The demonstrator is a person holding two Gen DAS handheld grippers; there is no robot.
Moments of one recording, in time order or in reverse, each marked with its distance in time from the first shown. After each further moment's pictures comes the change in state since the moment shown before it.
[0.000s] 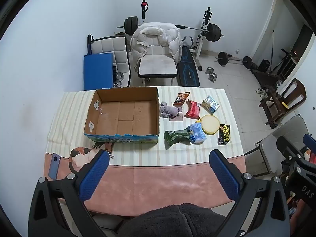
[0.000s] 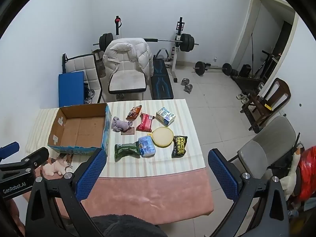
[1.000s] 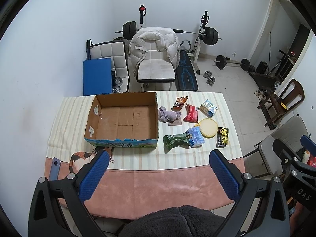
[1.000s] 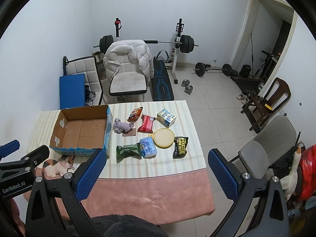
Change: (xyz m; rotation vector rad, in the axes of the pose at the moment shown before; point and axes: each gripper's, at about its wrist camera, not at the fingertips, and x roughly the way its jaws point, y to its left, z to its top) left arm -0.020 -0.005 0.017 0.010 -0.050 -0.003; right arm -0.008 0.004 0.003 0.007 -0.015 0.011
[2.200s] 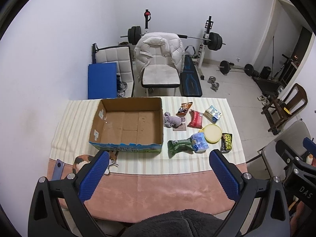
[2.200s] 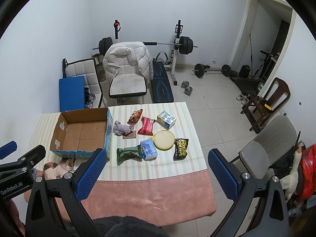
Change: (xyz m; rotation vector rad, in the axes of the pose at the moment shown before) left arm -0.003 0.007 -0.001 -0.018 -0.042 0.036; right arm -0.002 0.004 0.010 0.010 -0.004 0.001
